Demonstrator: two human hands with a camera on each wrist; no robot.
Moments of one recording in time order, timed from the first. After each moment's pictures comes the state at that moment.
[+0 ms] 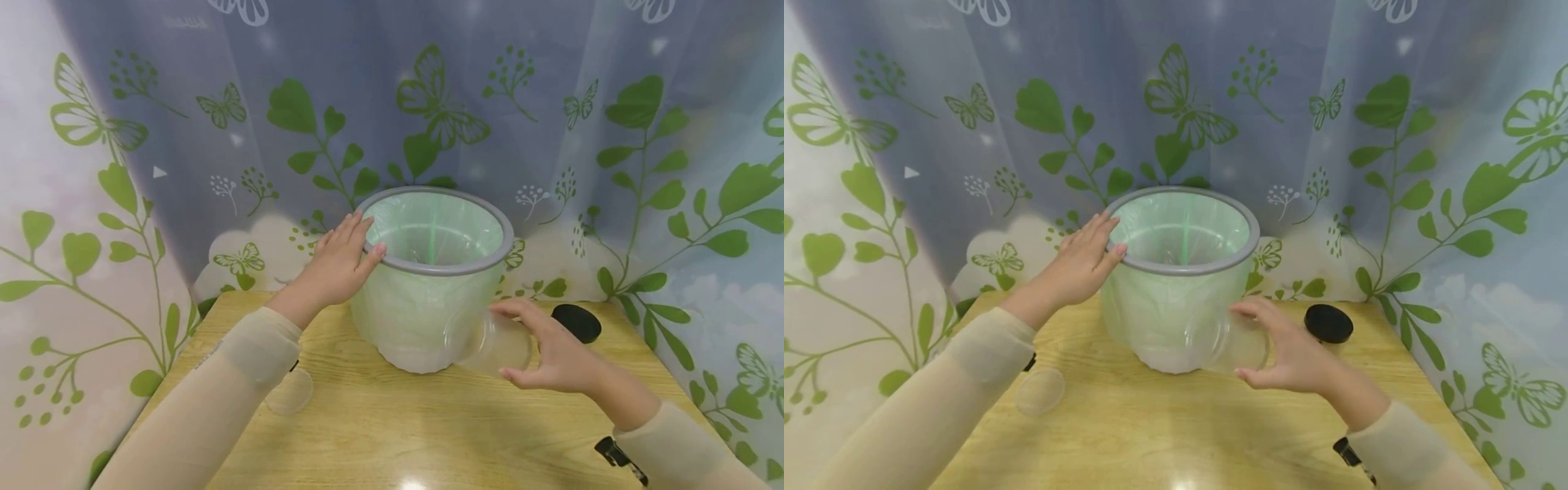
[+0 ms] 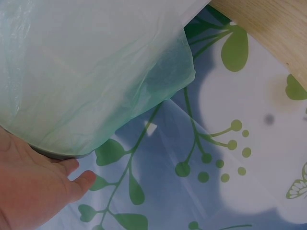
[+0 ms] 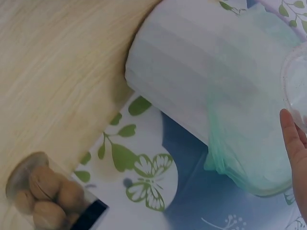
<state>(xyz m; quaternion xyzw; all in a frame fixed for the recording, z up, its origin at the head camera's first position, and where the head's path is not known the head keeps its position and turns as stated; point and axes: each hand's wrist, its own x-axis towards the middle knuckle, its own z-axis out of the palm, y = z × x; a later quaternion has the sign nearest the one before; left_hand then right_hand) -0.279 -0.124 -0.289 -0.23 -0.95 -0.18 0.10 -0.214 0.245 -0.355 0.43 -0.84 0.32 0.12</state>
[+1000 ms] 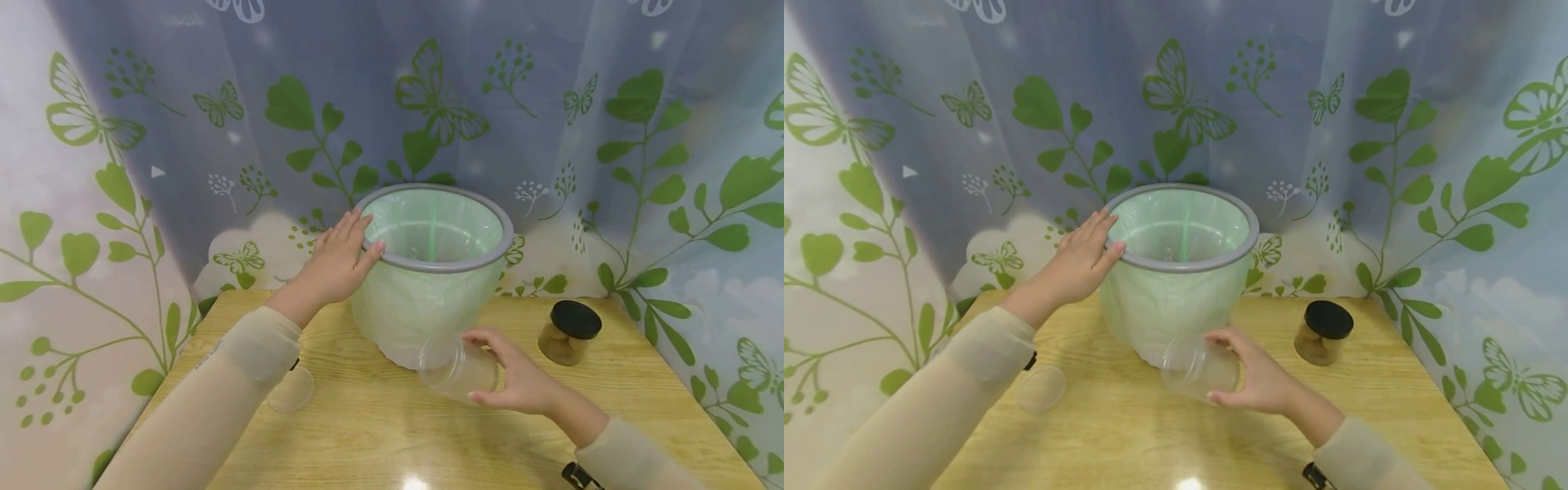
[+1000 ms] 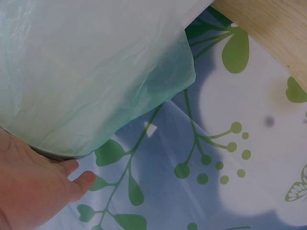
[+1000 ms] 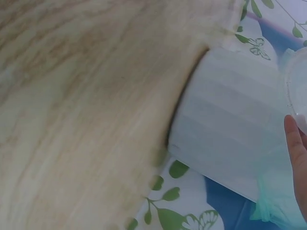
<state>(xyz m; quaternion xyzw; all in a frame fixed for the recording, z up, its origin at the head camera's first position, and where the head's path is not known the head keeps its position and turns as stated) -0.279 -0.123 -0.289 -0.23 -0.95 -0.18 0.11 -0.213 0.214 -0.423 0.41 -0.81 0.41 0.07</state>
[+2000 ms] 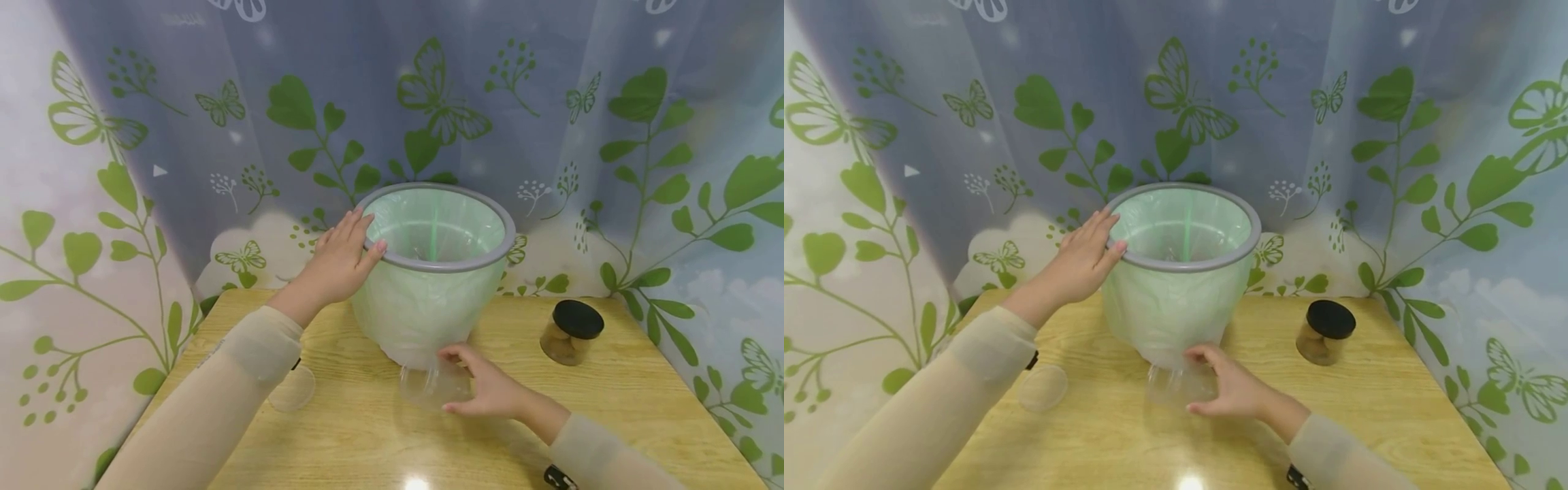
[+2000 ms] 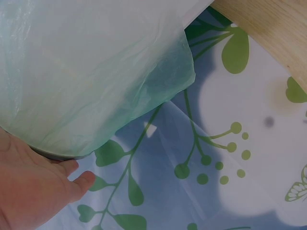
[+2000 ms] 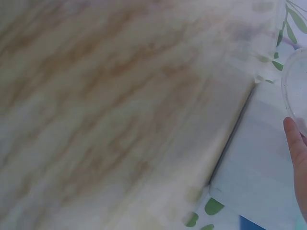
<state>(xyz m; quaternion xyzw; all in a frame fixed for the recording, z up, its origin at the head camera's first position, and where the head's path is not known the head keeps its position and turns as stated) -0.281 -0.123 -0.291 -0.23 -0.95 -0.18 0.11 -0.225 0.186 -0.469 0.37 -0.84 0.40 -0.02</state>
